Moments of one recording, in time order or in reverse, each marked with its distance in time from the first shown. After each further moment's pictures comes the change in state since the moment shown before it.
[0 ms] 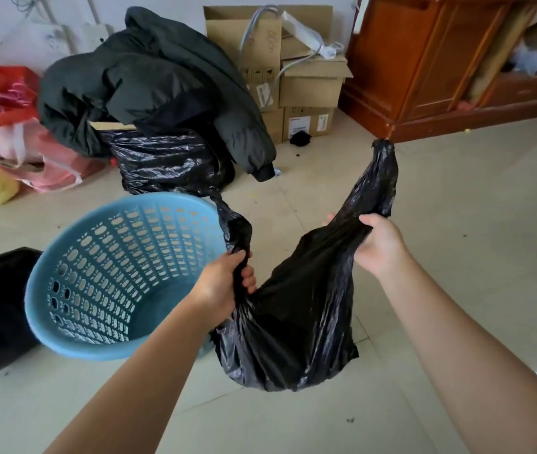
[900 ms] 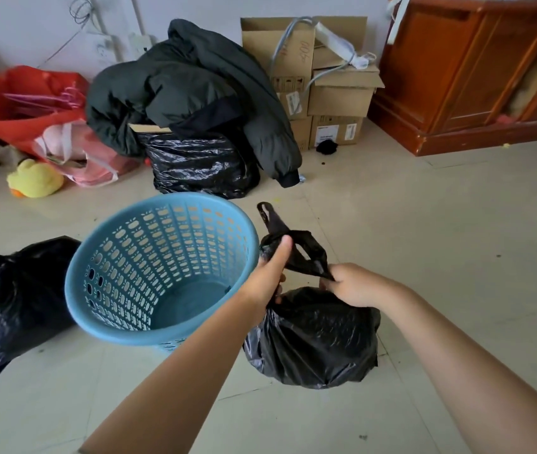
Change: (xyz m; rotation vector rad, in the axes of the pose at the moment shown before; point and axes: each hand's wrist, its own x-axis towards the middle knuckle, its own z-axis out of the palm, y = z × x) left_hand -0.007 -0.006 0.021 0.475 0.074 0.000; right_hand -0.024 0.036 0.018 -1.888 -0.470 -0.065
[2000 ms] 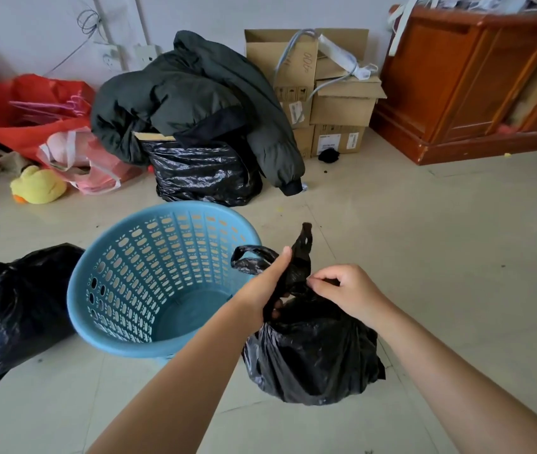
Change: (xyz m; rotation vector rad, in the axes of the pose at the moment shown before) left_hand -0.003 0.009 -0.008 -0.123 -0.076 -0.133; right_hand -0.001 -0.009 0.014 0.464 0.369 -0.251
